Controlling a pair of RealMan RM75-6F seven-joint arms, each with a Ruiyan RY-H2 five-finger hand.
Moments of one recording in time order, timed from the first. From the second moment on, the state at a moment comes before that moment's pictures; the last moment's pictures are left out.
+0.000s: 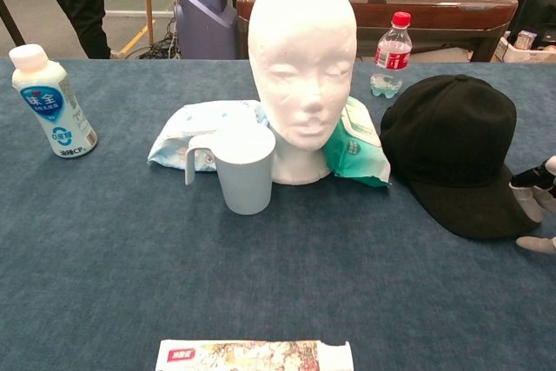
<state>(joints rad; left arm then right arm) -0.06 -1.11 -0.03 -1.67 1.53 1.52 -0.04 0.31 -1.74 -0.04 -0.66 -1.71 1.44 0.15</state>
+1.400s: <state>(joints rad) -0.06 -1.10 -0.02 -1.68 1.53 1.52 -0.07 0.36 -1.83 0.03 -0.48 -1.66 1.66 0.25</state>
